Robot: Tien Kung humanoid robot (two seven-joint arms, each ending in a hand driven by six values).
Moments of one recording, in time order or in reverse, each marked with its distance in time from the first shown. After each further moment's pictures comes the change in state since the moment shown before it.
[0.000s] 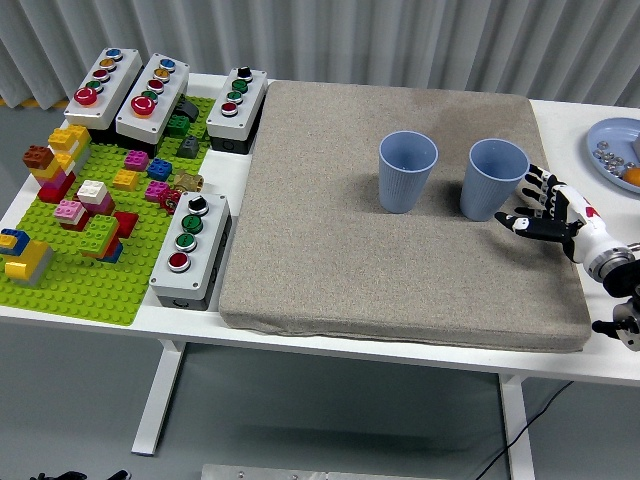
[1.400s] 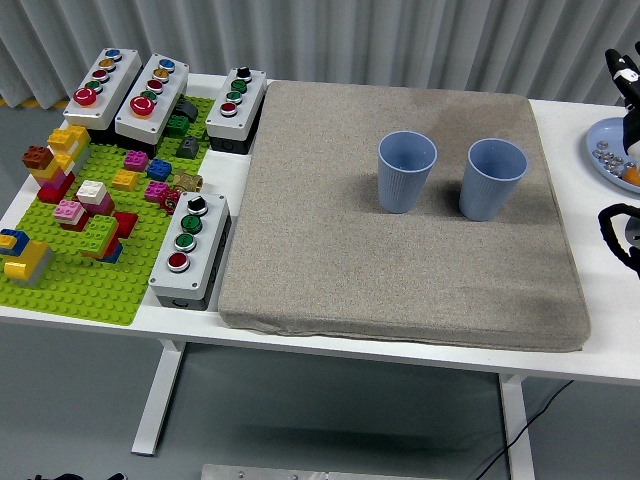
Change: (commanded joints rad) left arm 0.002 0.008 0.022 0.000 -0.003 -0.005 -0.001; right arm 0.185 0.114 0.192 0.008 0.478 -0.266 0.252
